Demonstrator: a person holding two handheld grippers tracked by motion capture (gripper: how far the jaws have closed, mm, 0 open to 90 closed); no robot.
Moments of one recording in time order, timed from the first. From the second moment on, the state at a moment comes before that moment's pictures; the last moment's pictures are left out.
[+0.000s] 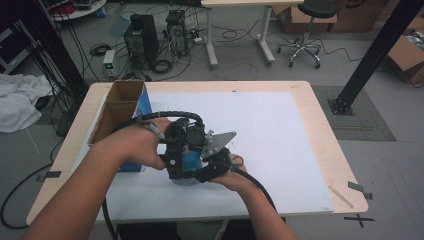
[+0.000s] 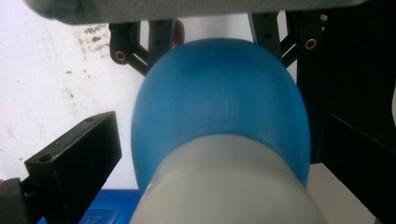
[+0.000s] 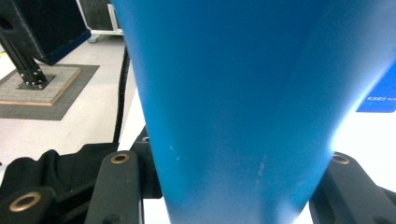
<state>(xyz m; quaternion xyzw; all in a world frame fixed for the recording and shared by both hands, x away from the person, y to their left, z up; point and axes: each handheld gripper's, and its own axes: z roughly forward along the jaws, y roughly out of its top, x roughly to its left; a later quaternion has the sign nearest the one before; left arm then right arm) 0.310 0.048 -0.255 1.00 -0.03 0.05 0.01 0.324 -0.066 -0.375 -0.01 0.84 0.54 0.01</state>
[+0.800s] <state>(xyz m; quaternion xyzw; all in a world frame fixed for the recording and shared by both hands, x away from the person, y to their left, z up) 0.309 0.048 -0.254 1.00 -0.03 0.05 -0.01 0.325 -0.064 -0.376 -0.01 0.84 0.53 0.01</state>
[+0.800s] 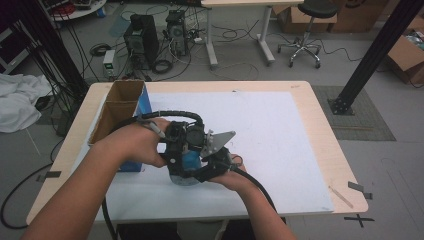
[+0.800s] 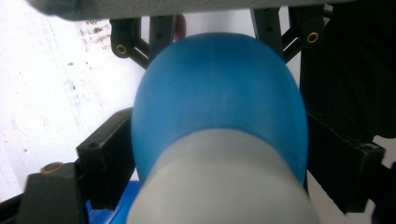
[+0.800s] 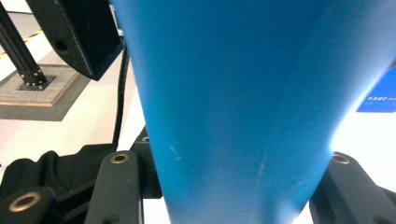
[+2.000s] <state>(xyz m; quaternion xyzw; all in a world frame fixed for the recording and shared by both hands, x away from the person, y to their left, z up) 0.311 0.048 -0.257 1.00 -0.03 0.06 -0.02 0.325 -0.062 -0.377 -0.01 0.84 0.54 0.01</state>
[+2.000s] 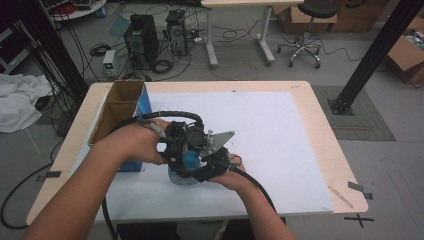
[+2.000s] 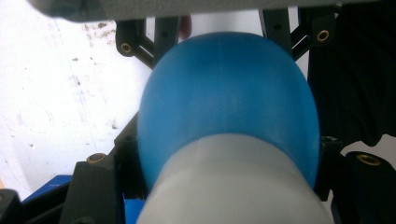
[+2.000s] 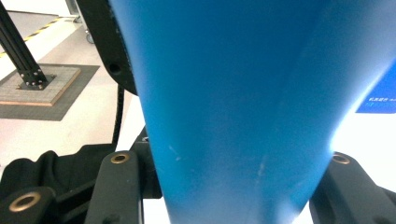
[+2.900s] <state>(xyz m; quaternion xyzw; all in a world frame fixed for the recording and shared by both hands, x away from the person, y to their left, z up) 0.313 0.044 -0.244 1.00 -0.01 0.06 -0.04 0.323 -0.066 -0.371 -0.01 0.83 0.55 0.03</state>
